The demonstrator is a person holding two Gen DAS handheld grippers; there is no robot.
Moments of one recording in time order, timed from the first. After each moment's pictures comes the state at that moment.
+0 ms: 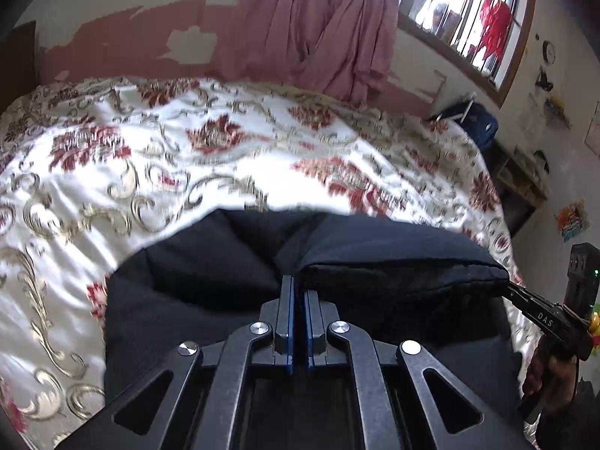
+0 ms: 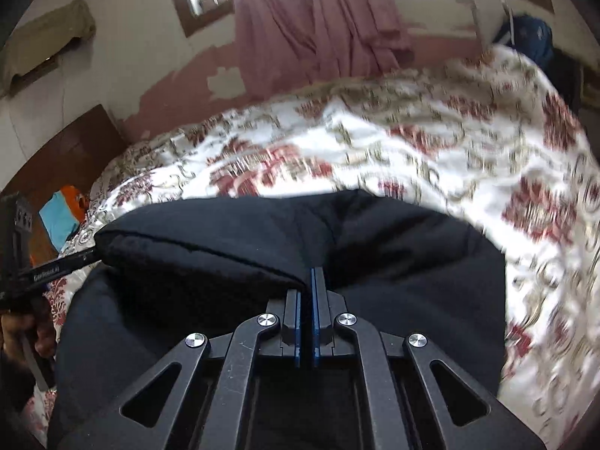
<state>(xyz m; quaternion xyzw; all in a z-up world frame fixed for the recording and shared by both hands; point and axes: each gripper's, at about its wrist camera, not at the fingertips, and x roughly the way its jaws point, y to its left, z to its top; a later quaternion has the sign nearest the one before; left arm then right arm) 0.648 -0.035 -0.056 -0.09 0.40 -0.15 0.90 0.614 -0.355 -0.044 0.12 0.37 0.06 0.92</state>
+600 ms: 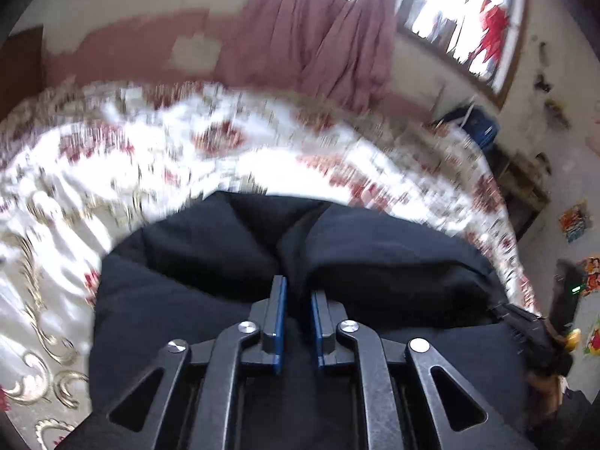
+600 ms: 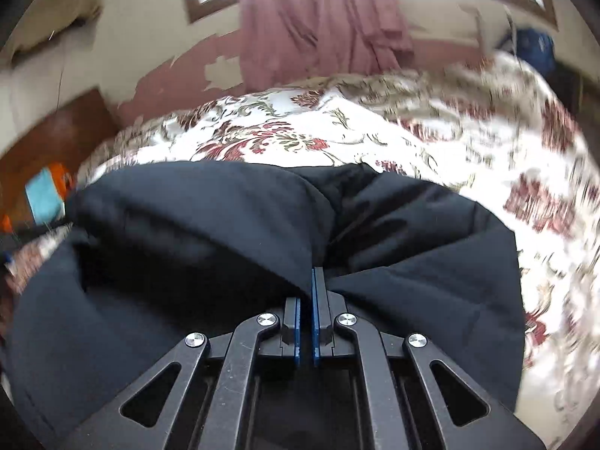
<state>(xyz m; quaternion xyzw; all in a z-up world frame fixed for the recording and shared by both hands) 0.614 -0.038 -0.052 -0.09 0.34 -0.14 0.92 0.604 -0.331 -0.078 0.06 0.36 0.04 0.93</state>
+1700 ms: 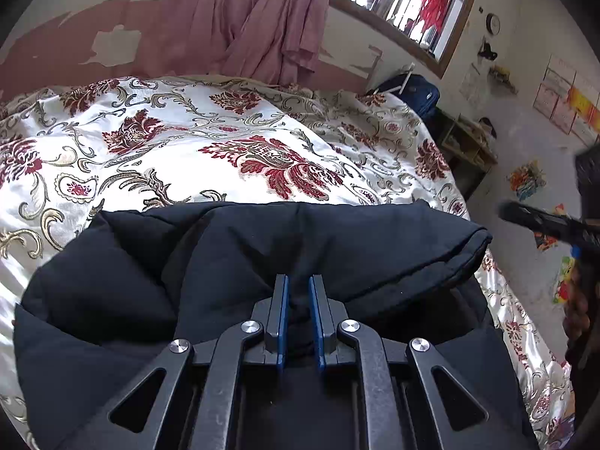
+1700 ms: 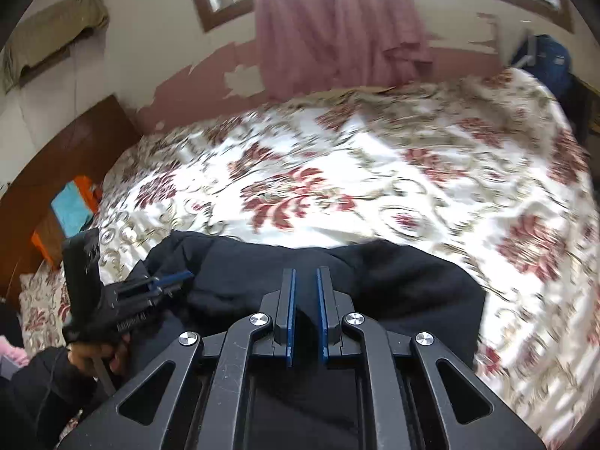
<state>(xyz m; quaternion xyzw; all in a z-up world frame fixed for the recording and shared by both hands) 0.661 -0.084 -0.071 -0.07 0.38 -0.28 0.88 0.630 -0.331 0.032 0.09 0.40 0.10 0.91</state>
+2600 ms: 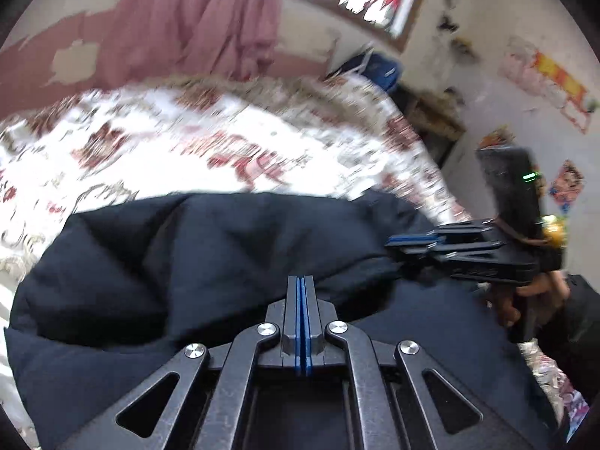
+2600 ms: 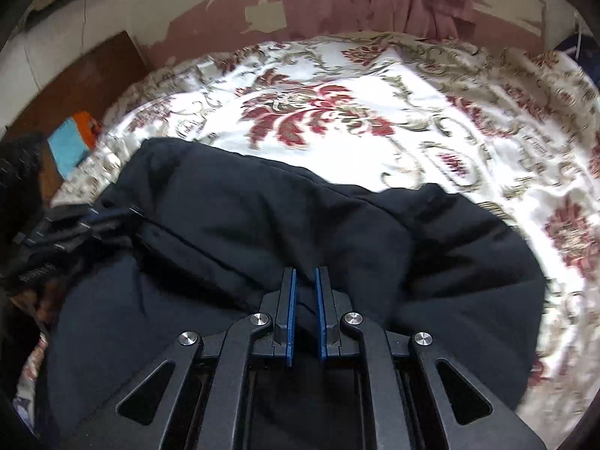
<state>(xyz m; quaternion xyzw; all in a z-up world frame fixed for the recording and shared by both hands) 0.647 -0.093 -0.061 -0.02 0.37 -0.36 0.85 0.644 -0.306 -0.051 0.02 0.47 0.12 0.87</state>
